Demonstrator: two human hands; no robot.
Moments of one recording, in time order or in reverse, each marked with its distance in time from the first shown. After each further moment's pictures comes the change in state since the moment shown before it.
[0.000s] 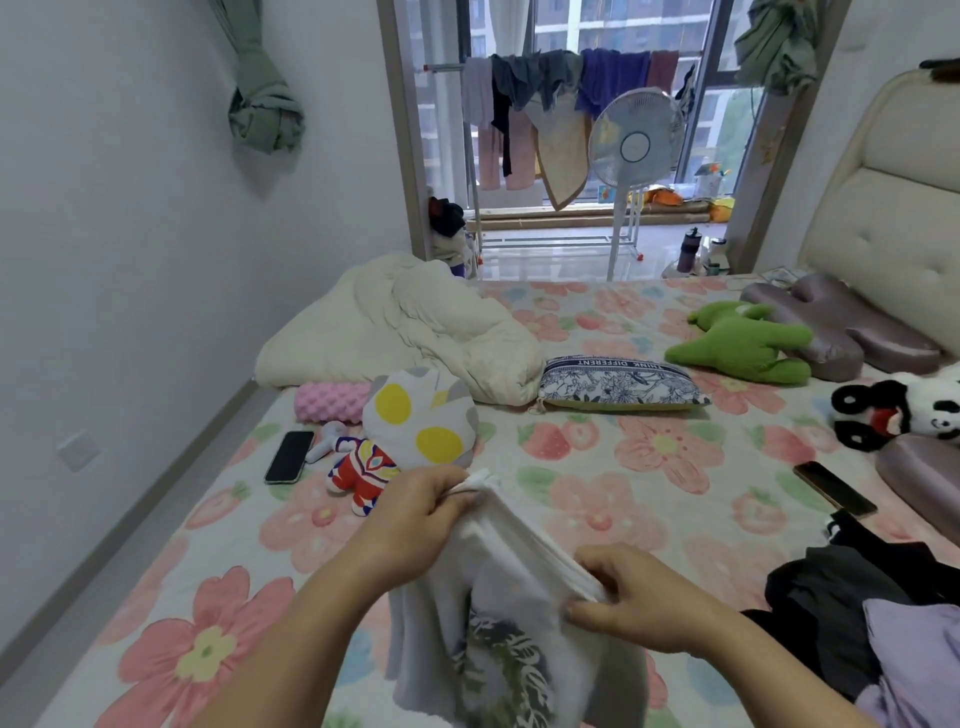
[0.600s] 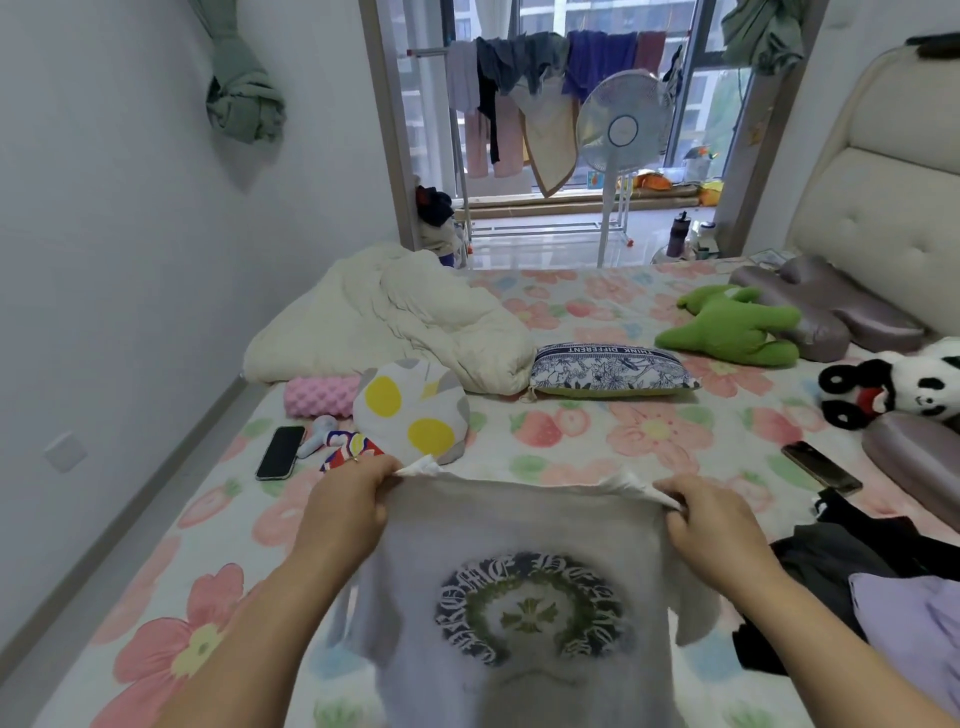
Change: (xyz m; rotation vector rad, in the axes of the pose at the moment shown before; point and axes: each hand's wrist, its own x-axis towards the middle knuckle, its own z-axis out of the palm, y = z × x) left_hand 0.002 -0.056 -0.002 0.327 0.215 -0.123; right_hand -0.009 0.048 -0.031 -0.224 0.554 0.431
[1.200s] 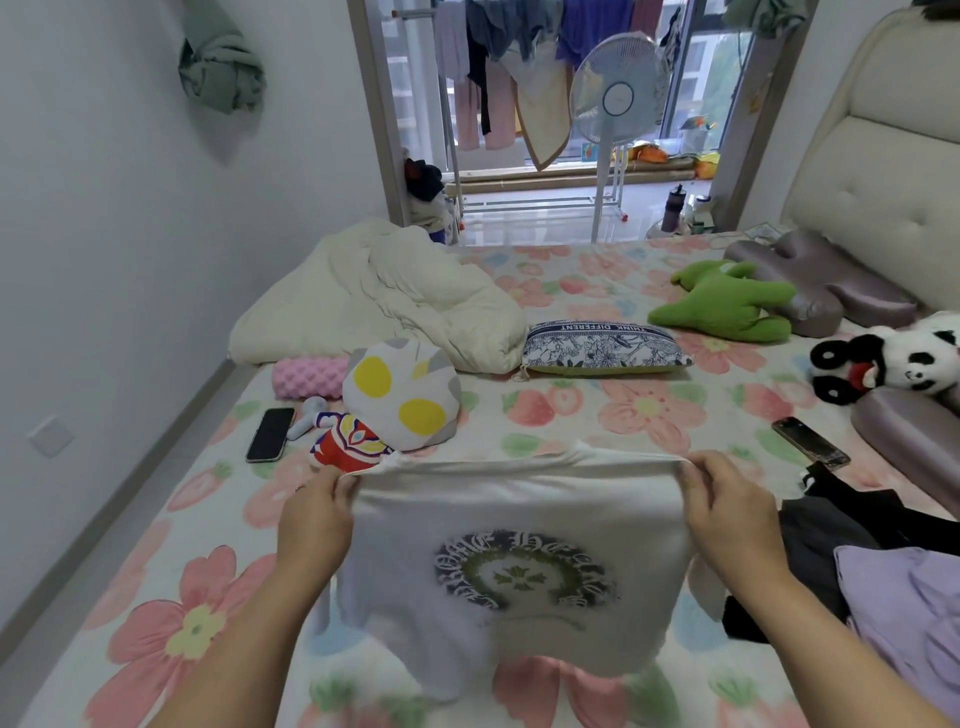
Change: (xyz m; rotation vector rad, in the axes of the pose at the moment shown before) left_hand -0.007 -0.045 0.040 -0.019 0.080 -0.307; right_hand -0.008 0.015 0.006 0.265 0.351 0.018
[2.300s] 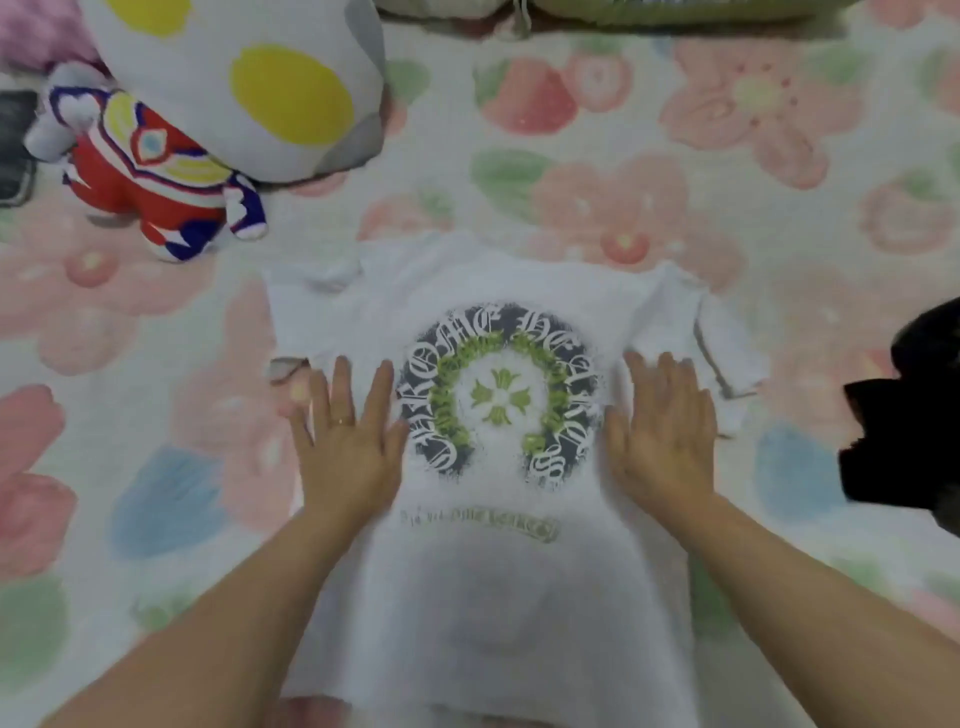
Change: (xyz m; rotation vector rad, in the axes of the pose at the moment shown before) left_hand -0.029 -0.160 0.357 0.326 -0.429 0.063; right_hand -0.035 0.236 0.314 -0.486 -0.433 0.061
